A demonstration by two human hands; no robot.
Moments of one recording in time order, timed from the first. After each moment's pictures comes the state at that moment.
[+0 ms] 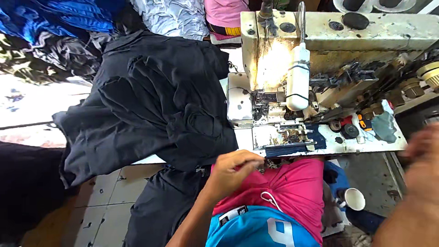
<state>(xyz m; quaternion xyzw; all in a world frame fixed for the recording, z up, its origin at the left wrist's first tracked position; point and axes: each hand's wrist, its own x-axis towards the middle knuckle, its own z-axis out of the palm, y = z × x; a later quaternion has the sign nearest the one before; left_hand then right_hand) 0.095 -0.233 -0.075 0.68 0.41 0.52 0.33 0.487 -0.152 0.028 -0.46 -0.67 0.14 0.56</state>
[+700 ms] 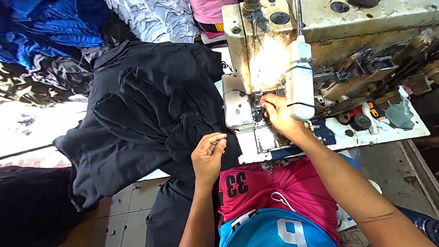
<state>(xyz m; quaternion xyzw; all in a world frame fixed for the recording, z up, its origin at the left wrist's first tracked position) 0.031 -0.195 -0.127 0.55 0.52 0.61 0.21 0.259 -0.049 -0.060 -0.47 -0.77 0.28 0.31</state>
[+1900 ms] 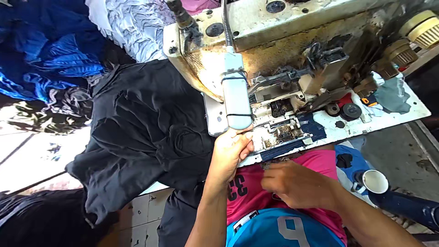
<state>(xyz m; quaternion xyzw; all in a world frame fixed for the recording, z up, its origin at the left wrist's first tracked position) 0.130 -0.158 -0.046 0.43 0.47 0.52 0.56 0.349 -0.172 -0.064 -0.14 -0.94 0.30 0.14</state>
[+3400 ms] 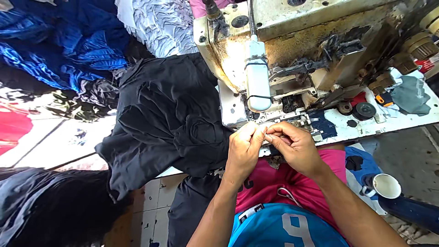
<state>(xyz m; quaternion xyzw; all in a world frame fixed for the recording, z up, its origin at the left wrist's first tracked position) 0.138 -0.174 -0.041 0.66 0.54 0.47 0.23 0.314 -0.145 -0.056 -0.30 -0.69 0.44 0.49</state>
